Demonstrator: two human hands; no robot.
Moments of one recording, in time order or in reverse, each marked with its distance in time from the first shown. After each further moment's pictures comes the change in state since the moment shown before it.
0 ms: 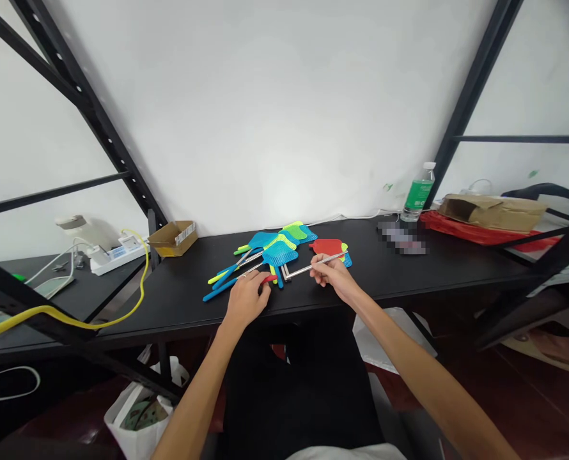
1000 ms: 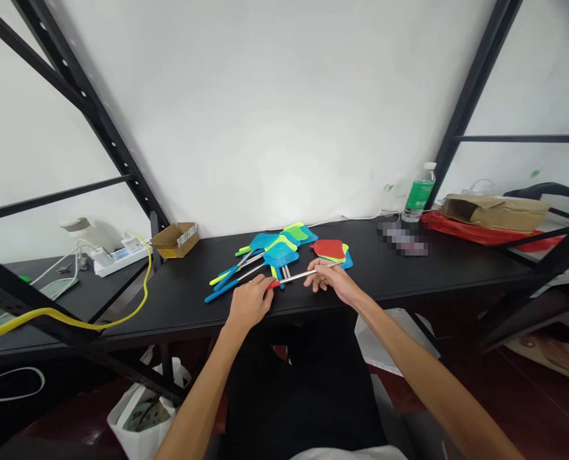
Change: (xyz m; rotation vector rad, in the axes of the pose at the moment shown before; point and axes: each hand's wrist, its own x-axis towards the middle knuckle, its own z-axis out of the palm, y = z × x) left_hand -0.005 0.003 0.002 0.165 -0.103 0.025; right_hand -0.003 0.004 -0.004 -0.038 -0.188 -0.032
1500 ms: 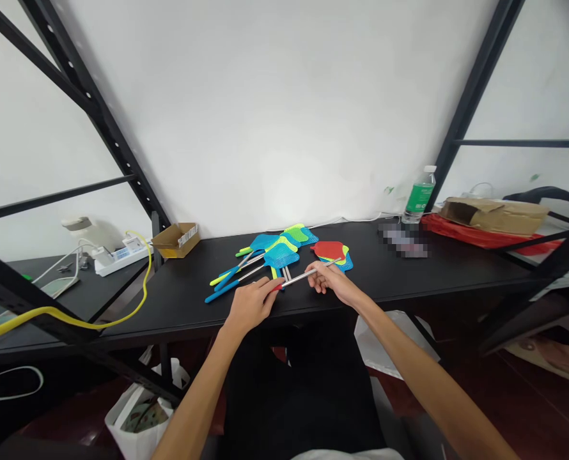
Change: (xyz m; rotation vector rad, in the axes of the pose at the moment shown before) left_hand -0.004 0.000 -0.004 -0.079 0.047 0.151; right_hand 0.003 0.002 -0.001 -0.031 -0.029 0.040
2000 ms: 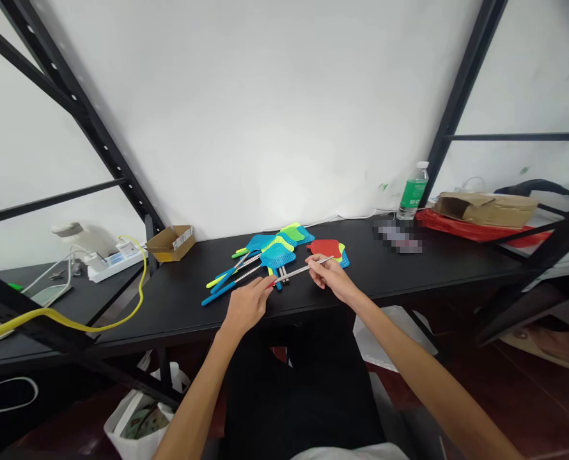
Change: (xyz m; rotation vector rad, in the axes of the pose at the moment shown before) left_hand 0.000 -0.004 0.001 -0.091 0.030 -0.047; right_hand 0.003 0.000 0.002 0.044 0.192 -0.057
